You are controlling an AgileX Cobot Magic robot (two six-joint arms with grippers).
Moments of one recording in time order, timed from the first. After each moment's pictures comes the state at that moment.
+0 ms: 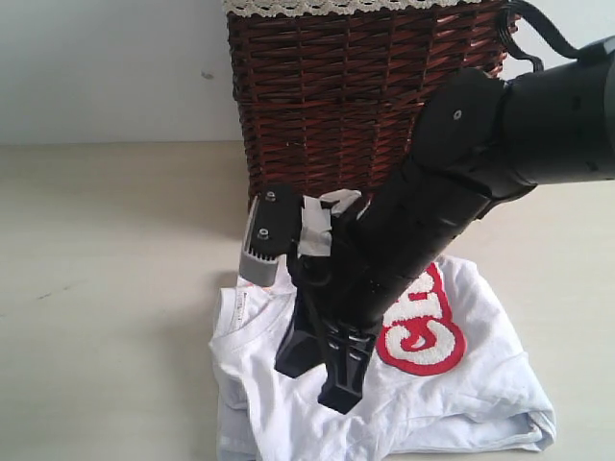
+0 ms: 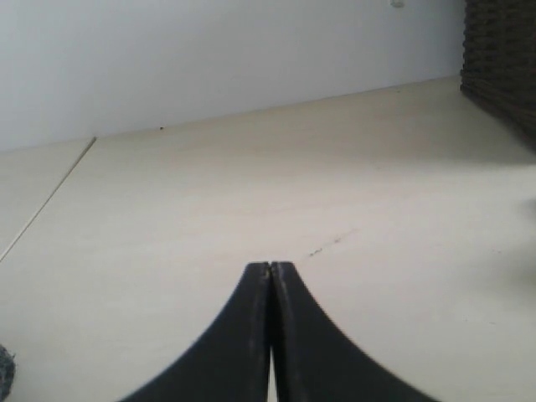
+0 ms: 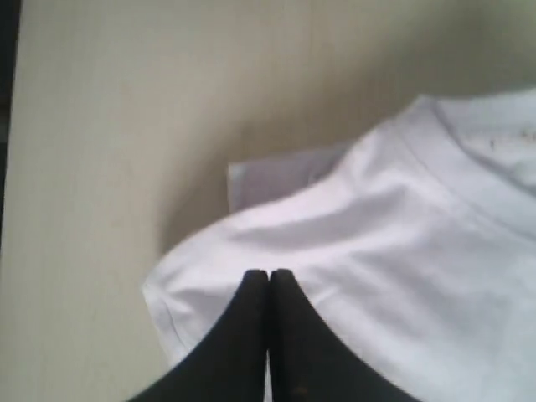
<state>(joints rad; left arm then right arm) 0.07 0.01 0.00 -0.14 0.32 0.32 0.64 1.76 -1.06 0.70 0.85 -1.24</state>
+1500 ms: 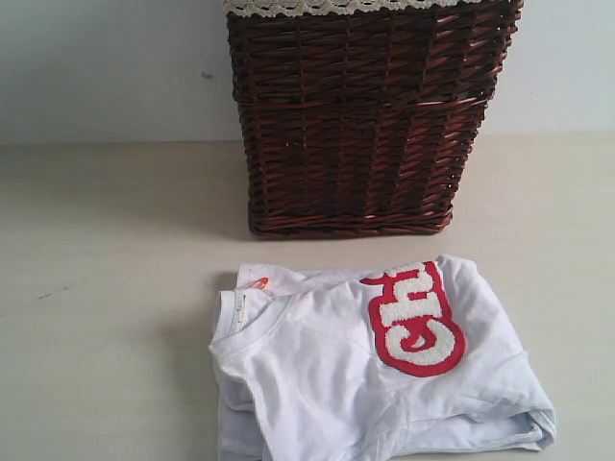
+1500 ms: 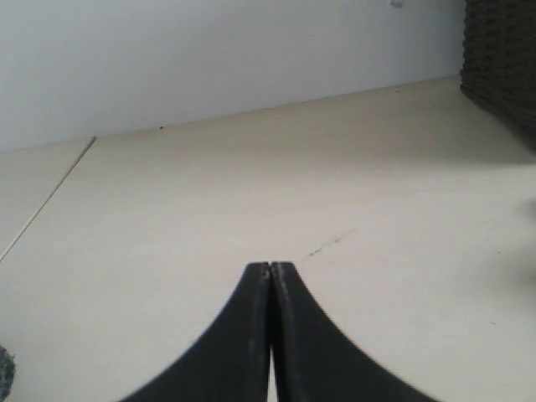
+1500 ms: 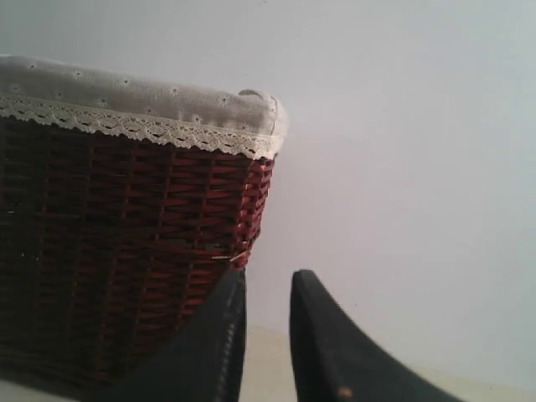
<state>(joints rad) 0.07 0.01 0.00 -0.14 0.32 0.32 0.19 0.05 -0.10 0.28 -0.02 -0.46</state>
